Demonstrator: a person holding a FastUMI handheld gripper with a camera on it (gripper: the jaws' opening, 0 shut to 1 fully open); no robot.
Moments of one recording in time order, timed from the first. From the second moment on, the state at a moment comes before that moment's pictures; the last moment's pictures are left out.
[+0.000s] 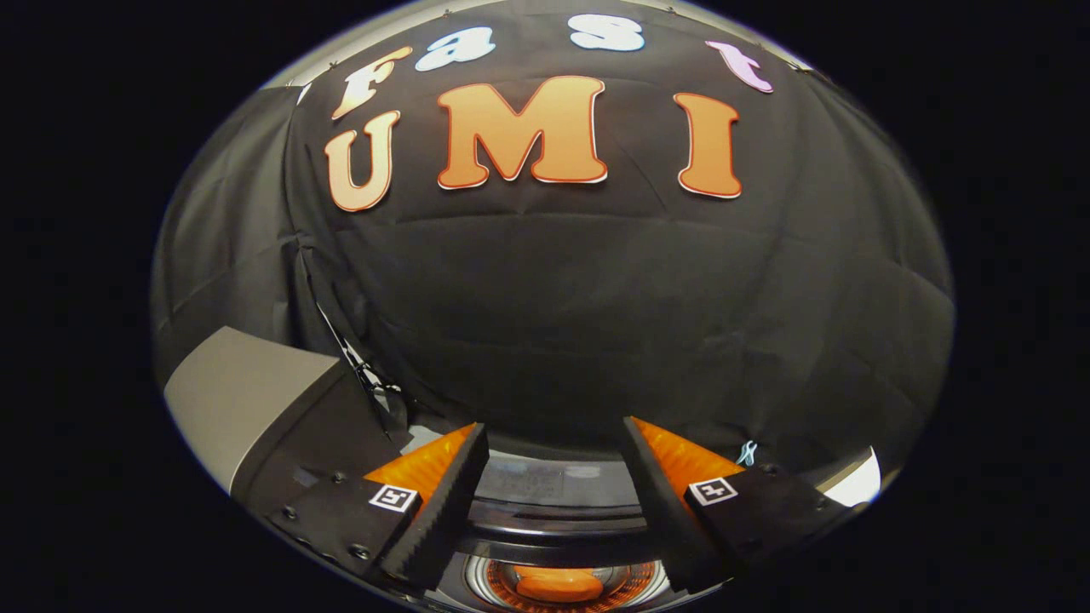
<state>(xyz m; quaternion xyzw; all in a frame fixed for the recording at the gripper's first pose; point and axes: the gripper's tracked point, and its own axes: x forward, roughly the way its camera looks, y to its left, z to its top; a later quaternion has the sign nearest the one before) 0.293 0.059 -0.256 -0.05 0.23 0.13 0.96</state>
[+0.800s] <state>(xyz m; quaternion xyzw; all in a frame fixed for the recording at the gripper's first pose) 0.229 0.050 -0.302 -0.05 0.27 0.11 0.95</state>
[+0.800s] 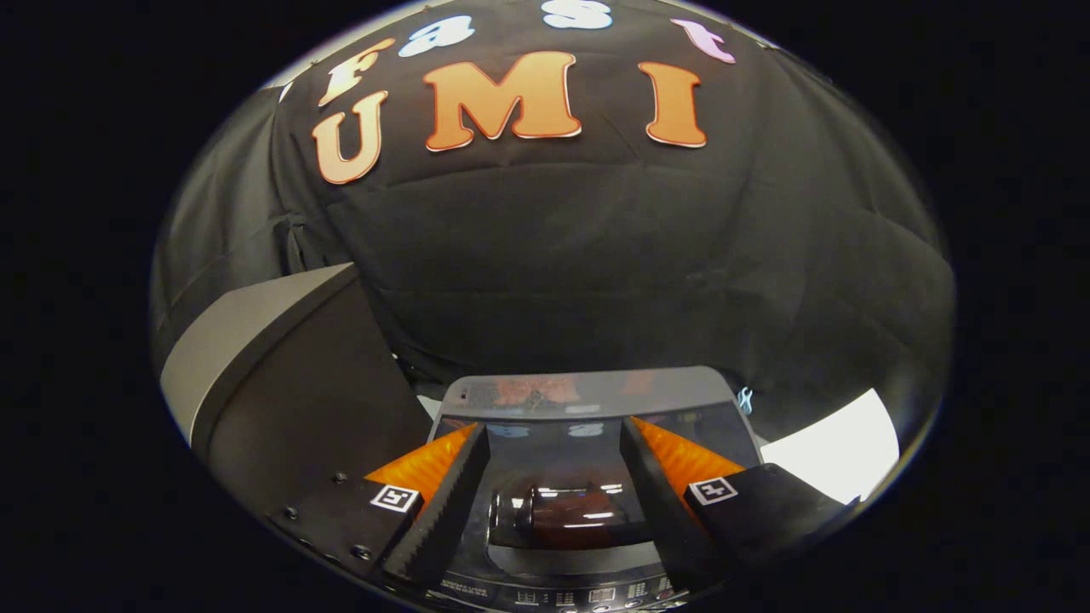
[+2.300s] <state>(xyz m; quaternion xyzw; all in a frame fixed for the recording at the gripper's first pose) 0.021 0.011 0.002 0.03 0.02 0.06 1.00</state>
